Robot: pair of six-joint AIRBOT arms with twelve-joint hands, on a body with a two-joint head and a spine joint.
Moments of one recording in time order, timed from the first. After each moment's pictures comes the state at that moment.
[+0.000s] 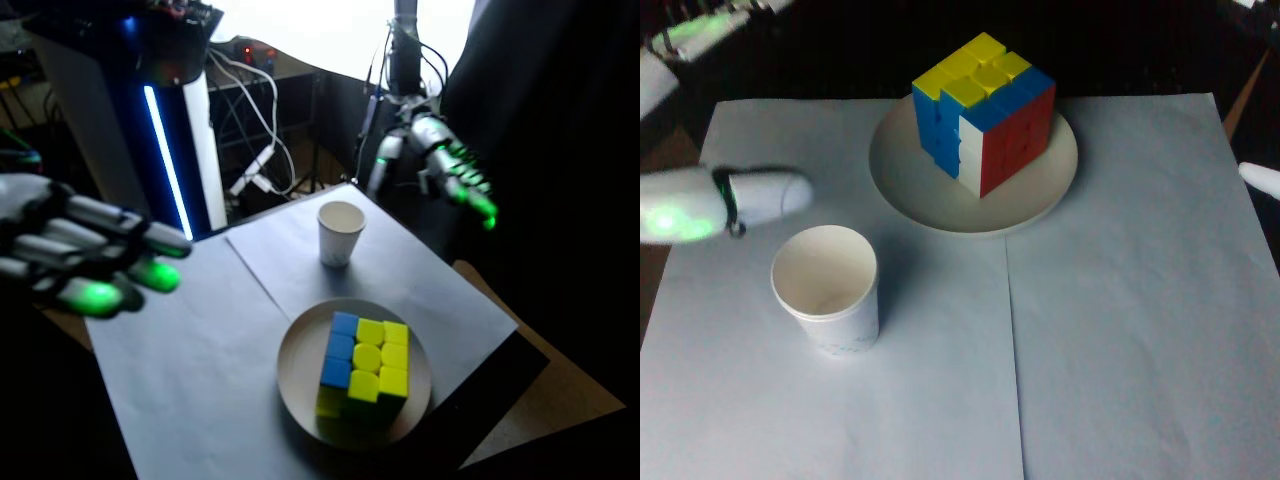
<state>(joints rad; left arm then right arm) 0.98 -0.84 1.04 -0.13 -1.11 0.83 -1.06 -0.70 0.83 0.17 1.26 -0.93</state>
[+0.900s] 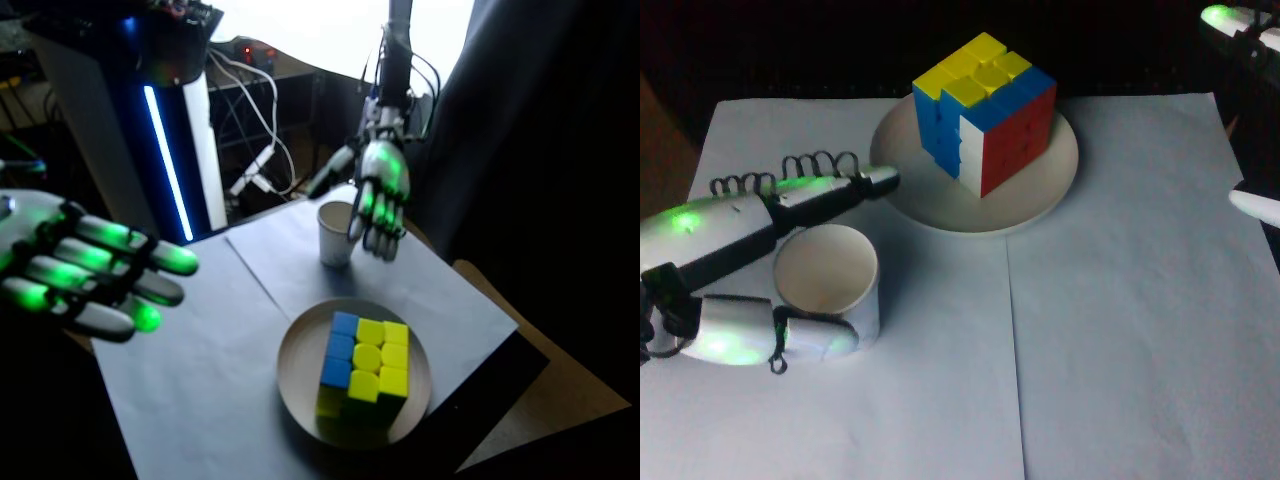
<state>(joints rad) 1.02 -0.92 1.06 0.14 -0.89 0.57 -1.06 -0.72 0.86 0.18 1.18 -0.94</state>
